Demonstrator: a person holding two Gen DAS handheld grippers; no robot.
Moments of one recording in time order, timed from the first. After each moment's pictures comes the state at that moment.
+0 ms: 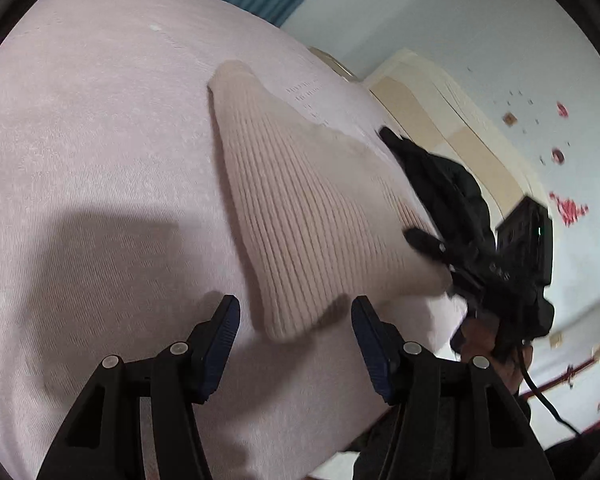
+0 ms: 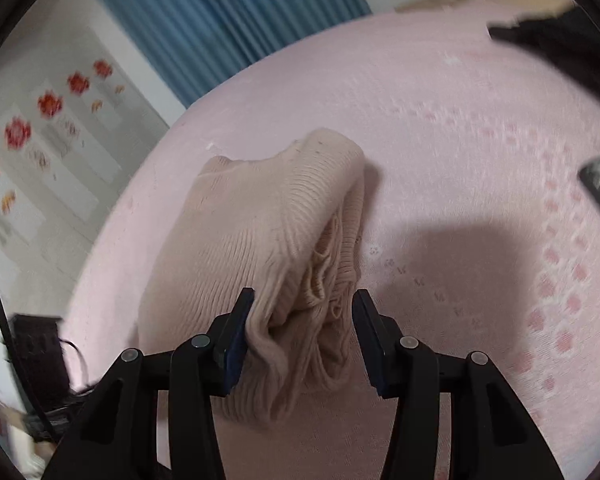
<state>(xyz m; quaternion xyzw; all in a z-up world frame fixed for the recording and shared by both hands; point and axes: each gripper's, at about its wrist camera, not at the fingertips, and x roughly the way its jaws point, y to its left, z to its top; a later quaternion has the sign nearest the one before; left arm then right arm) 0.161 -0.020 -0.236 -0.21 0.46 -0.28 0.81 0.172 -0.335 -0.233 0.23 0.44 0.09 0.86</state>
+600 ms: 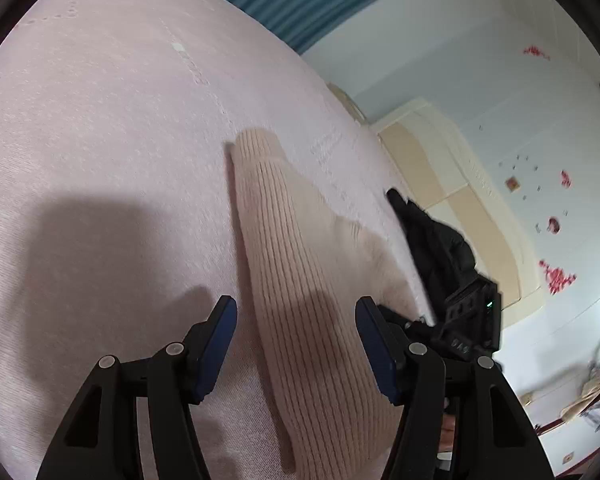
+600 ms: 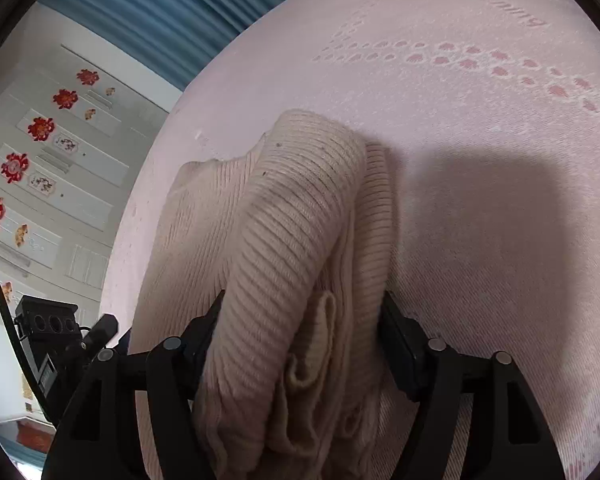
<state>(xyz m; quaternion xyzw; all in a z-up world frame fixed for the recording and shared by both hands) 0.248 0.003 -0.236 -0.31 0.43 -0.27 0.80 0.254 -0.337 -0.280 0.29 0.50 0.12 0.80</state>
